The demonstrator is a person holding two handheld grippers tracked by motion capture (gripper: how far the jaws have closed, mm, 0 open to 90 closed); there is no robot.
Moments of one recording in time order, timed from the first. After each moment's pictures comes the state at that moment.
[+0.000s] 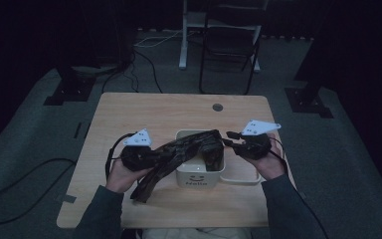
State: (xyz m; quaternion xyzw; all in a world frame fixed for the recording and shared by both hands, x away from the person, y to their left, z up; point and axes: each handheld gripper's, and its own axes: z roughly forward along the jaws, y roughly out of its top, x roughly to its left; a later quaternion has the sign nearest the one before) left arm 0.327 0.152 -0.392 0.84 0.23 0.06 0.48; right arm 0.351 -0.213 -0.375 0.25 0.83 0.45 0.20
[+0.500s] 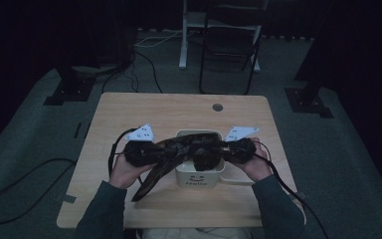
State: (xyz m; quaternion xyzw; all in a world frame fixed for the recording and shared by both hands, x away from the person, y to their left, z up) left arm 0.333 0.142 -0.376 0.84 0.21 0.05 0.50; right arm 0.362 -0.183 -0.410 0.24 0.87 0.39 0.17
